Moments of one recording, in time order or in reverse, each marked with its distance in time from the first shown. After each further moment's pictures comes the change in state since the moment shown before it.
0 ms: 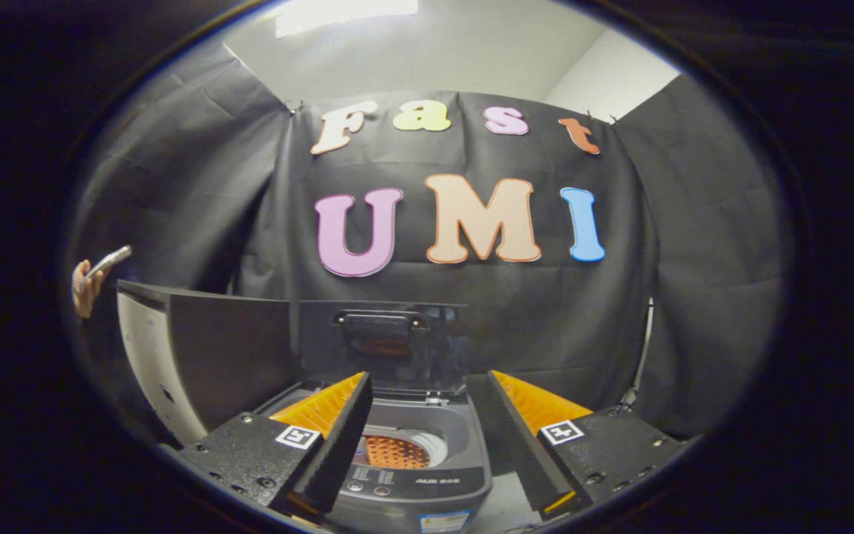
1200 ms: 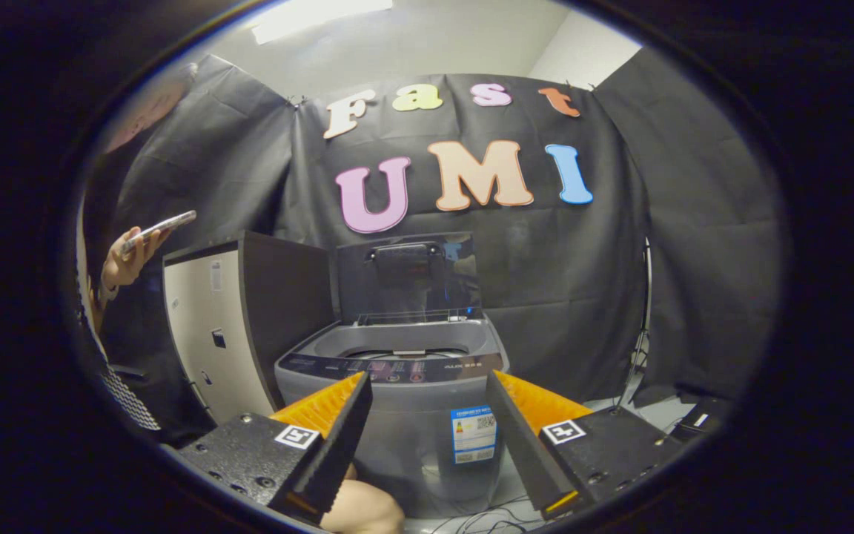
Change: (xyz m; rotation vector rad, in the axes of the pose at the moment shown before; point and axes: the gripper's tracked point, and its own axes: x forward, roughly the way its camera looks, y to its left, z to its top) arm -0.128 0.004 -0.105 0.060 0.139 0.015
